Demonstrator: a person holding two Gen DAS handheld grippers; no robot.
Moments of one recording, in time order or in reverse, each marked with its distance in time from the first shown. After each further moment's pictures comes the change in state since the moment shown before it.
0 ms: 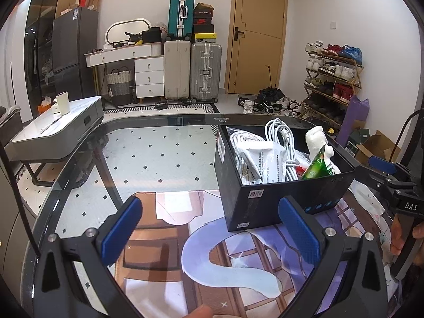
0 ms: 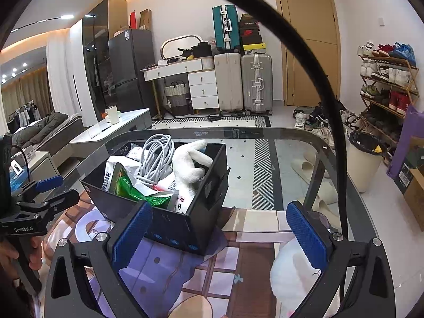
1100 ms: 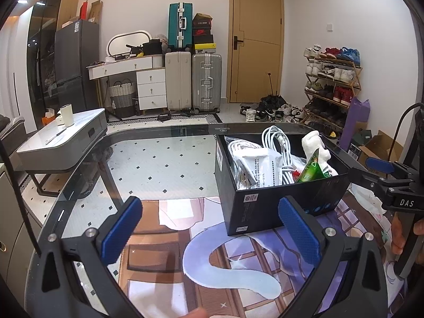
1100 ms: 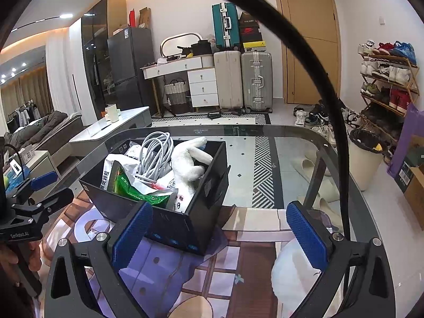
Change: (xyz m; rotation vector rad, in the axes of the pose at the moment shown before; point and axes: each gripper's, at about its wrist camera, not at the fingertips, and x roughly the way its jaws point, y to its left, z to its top) left arm -0.011 -0.011 0.001 0.033 -0.065 0.032; right arm 0.001 -0.001 -0.005 -0.001 0.004 -0.005
